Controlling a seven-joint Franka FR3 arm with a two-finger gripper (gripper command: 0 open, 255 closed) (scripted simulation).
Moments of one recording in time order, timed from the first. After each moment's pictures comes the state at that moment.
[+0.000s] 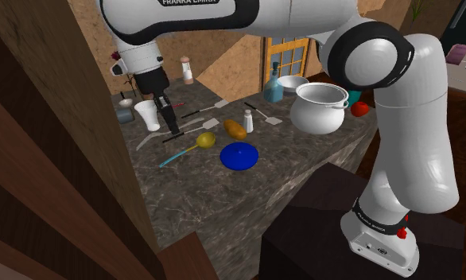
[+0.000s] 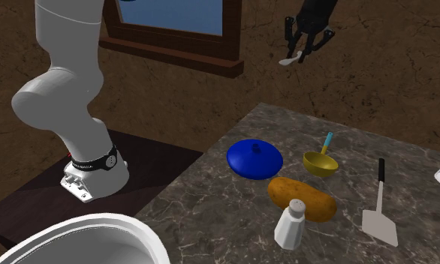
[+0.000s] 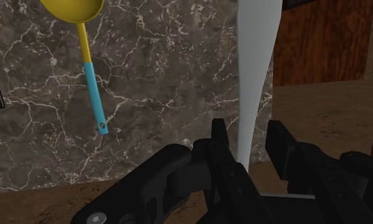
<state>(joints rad) 0.39 0.44 0.19 -1.15 0.01 1.38 -0.69</state>
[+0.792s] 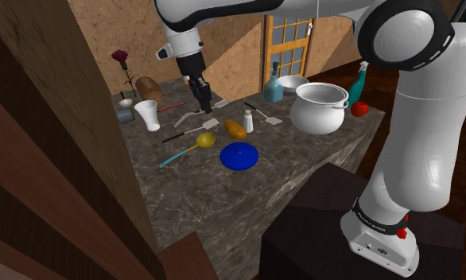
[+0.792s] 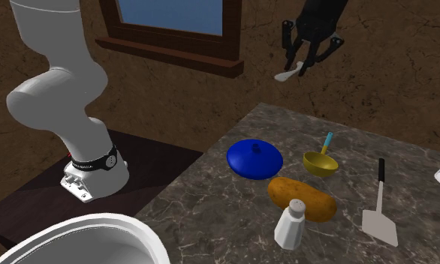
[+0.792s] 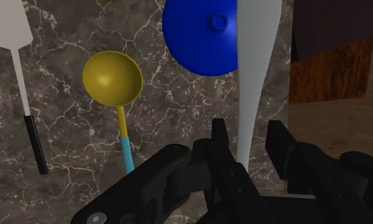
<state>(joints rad) 0.23 0.24 0.13 -1.42 0.02 1.43 -0.90</state>
